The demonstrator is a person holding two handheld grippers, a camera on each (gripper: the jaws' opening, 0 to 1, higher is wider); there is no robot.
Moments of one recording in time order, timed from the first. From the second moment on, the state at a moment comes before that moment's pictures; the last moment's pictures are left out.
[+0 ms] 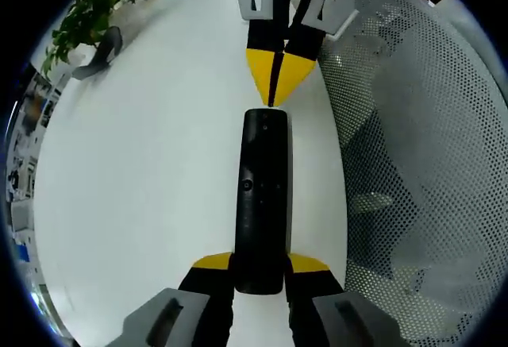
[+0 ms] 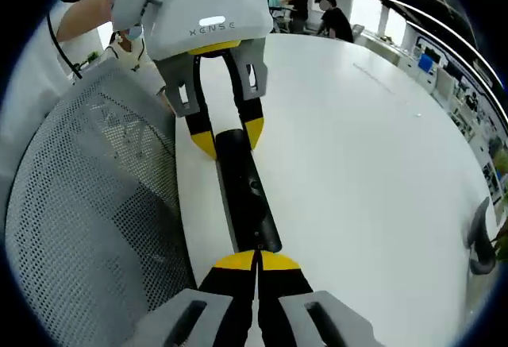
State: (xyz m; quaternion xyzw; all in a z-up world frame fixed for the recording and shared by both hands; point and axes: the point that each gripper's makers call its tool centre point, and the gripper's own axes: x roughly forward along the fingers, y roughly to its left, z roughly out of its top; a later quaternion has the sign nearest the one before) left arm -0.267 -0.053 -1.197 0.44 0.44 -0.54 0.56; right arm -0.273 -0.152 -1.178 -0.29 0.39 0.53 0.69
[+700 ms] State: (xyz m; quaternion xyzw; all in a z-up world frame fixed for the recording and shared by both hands) left arm -0.266 -0.050 -1.195 0.40 0.43 -0.57 0.58; right arm -0.269 -0.143 -1.185 -0.39 0.43 0.53 0.62
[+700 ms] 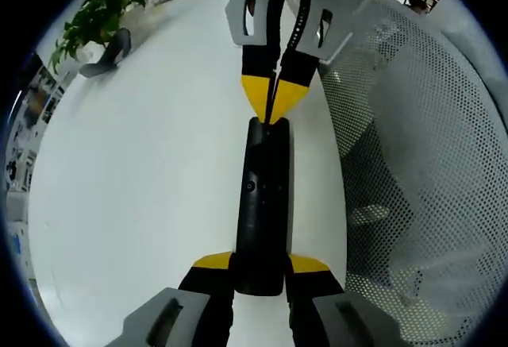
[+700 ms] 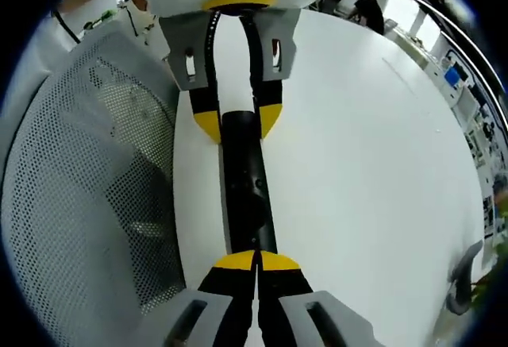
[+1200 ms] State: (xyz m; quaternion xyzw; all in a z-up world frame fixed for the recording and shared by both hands) left arm -0.268 -0.052 -1.195 0.39 0.42 -0.56 0.60; right arm -0.275 -0.136 -1.178 -0.27 0.40 0.54 0.69
